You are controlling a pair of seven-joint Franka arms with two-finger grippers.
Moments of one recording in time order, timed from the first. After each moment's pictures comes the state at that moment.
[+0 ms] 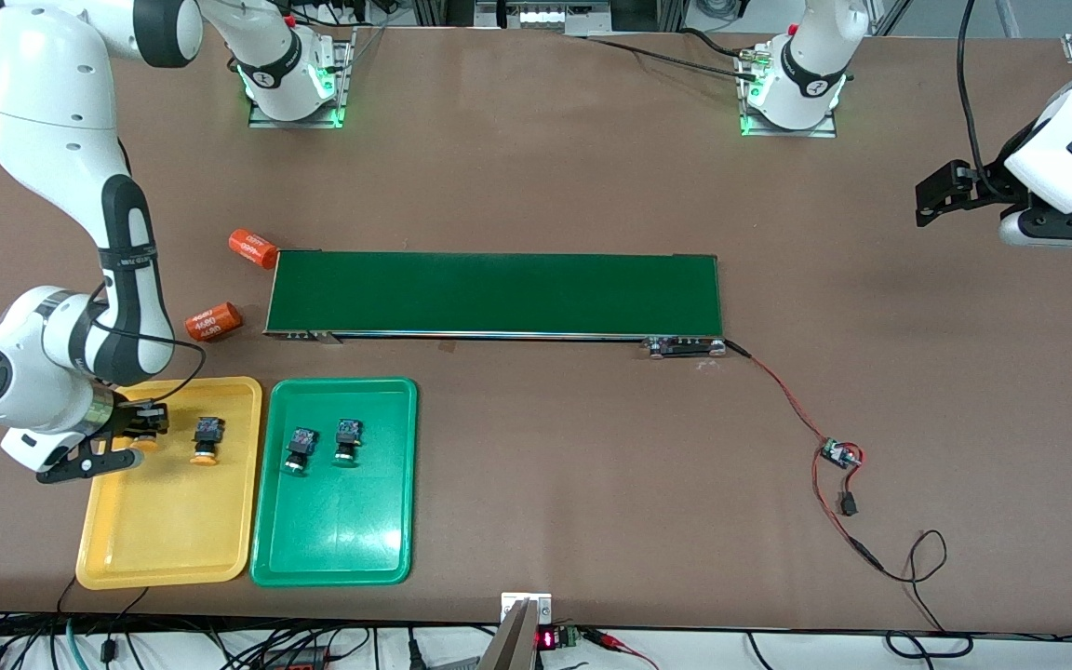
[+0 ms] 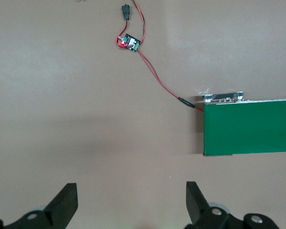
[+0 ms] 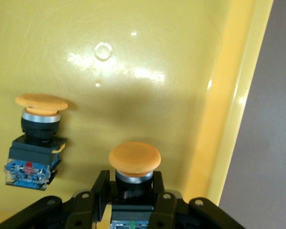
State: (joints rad) left arm 0.00 -0.01 -0.08 -1.60 0.03 1.52 -0.04; right arm 0.15 0.84 -0.37 -1.44 0.20 2.27 -0.47
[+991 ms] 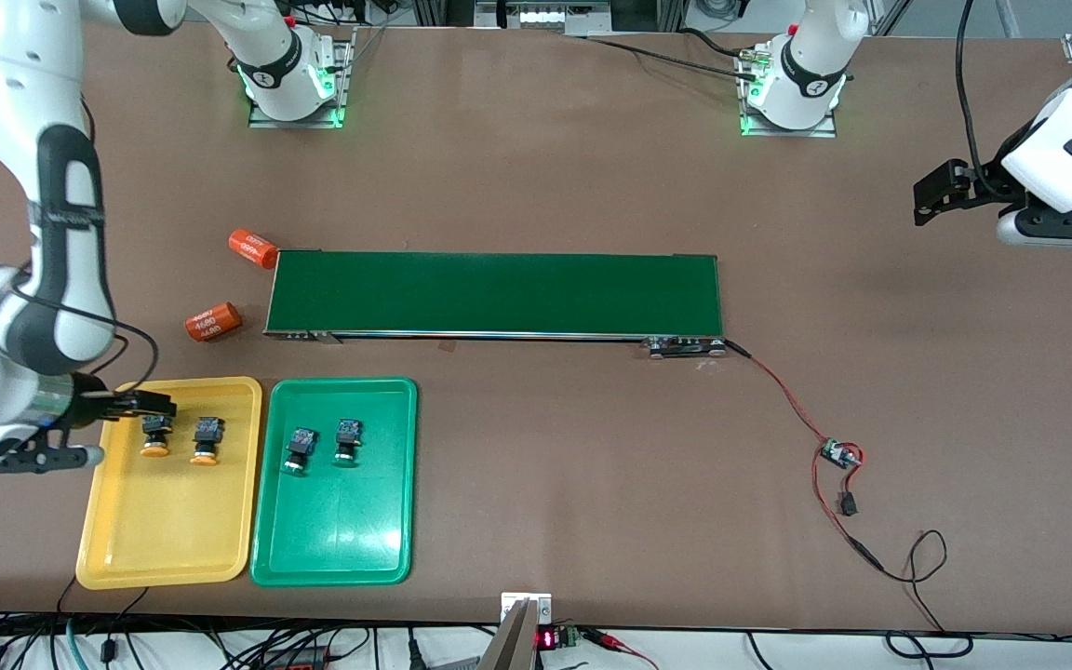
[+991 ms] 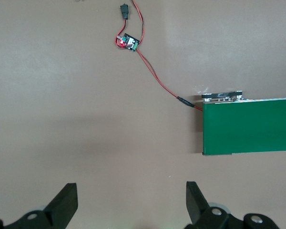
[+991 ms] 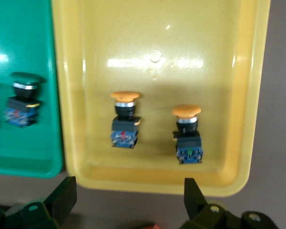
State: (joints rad) left arm 0.00 -0.01 -0.09 -1.60 0.03 1.52 -0.04; right arm 0.15 0.67 -0.37 -1.38 0.34 1.92 -0.34
